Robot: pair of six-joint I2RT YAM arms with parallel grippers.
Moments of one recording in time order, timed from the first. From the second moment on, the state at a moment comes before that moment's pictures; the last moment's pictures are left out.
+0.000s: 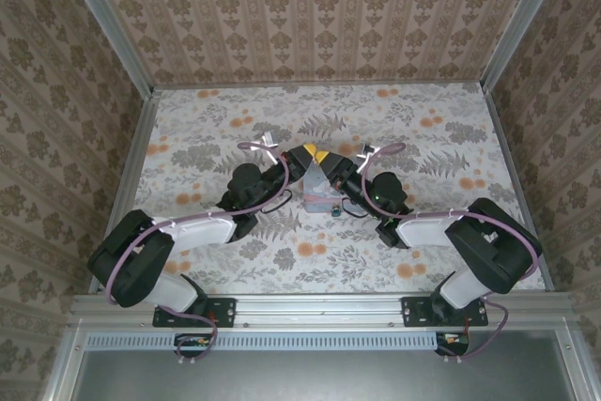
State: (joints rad) left arm -0.78 1.44 0.59 0.96 0.10 -1.09; right arm 0.65 1.54 0.49 1.19 -0.08 1.24
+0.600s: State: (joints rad) left arm -0.79 1.44 0.58 0.96 0.08 -1.09; right arm 0.66 1.54 0.50 1.20 -0.09 1.24
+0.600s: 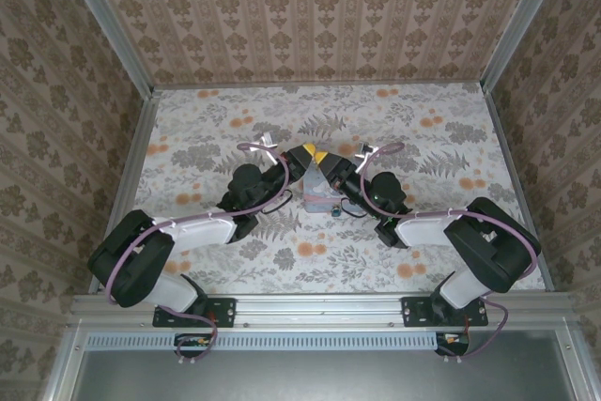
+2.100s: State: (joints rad) left arm -0.79 1.44 0.58 0.96 0.05 -1.11; right arm 0.67 1.54 0.50 1.21 -0.11 1.24
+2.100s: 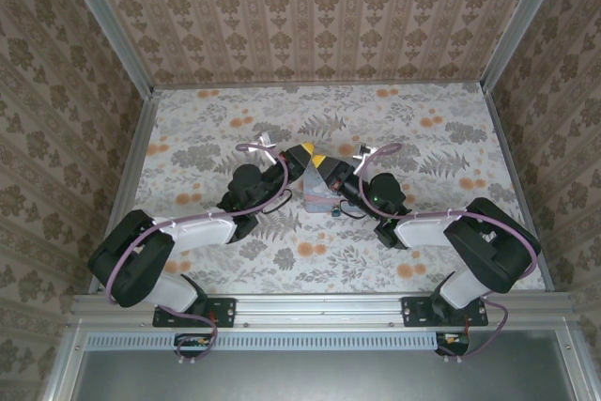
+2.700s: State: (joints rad) left arm -0.79 1.43 0.56 0.98 0.05 -1.13; right arm 0.67 1.54 0.48 1.21 -0.11 1.25
